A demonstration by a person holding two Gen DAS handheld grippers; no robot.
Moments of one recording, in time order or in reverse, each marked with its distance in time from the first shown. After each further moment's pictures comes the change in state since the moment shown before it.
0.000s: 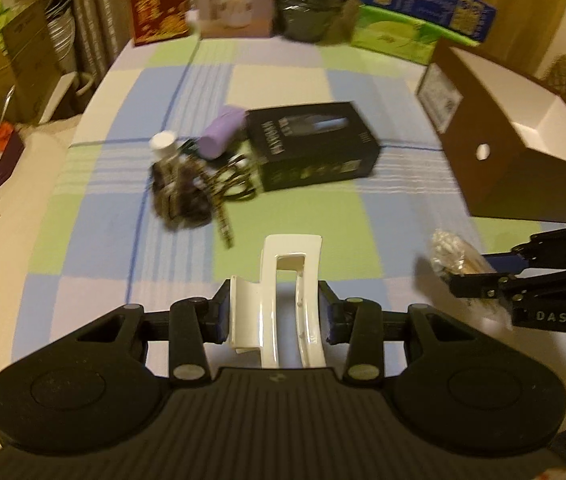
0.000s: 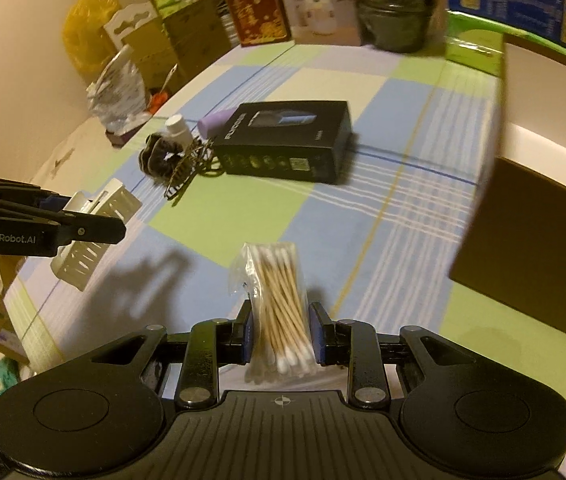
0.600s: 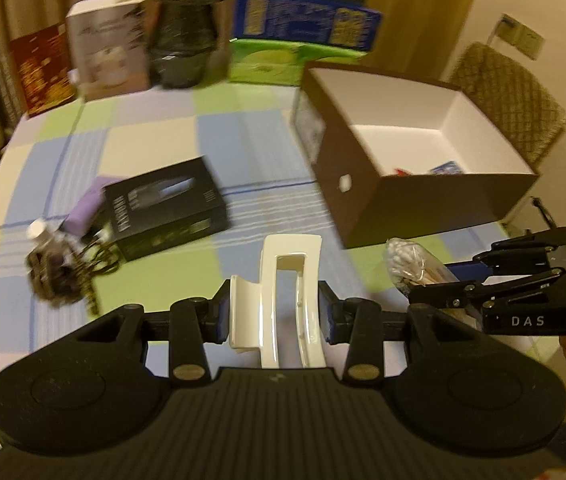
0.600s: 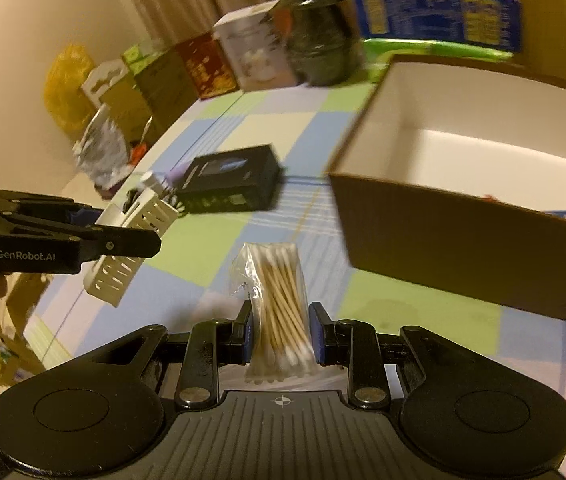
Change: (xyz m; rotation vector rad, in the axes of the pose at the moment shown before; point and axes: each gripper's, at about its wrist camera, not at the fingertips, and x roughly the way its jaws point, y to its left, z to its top) left arm -0.018 -0.100 0.032 0.161 -0.066 -0.182; right arm -0.094 -0.058 -0.021 0.133 -0.113 -0.012
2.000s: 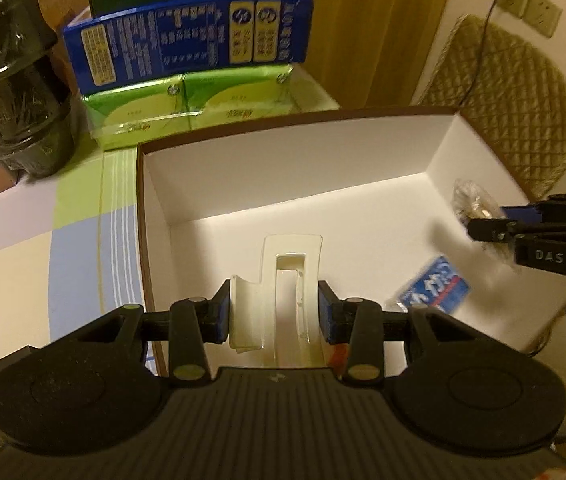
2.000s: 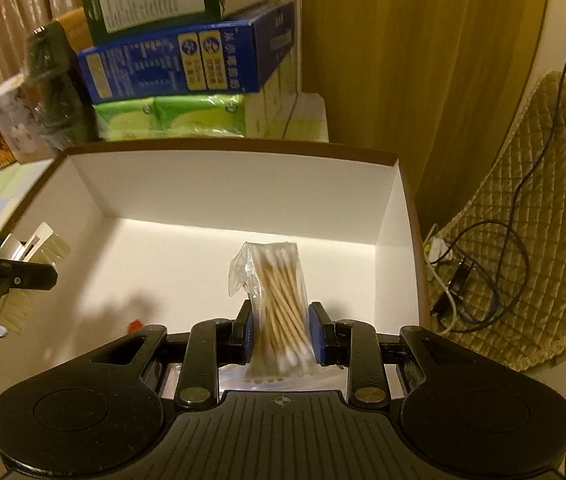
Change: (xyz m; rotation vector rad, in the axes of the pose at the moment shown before) left arm 0.188 -0.135 0.162 0.103 0.070 0.030; right arm -0.019 -0.240 0.106 0.074 -0.047 -0.411
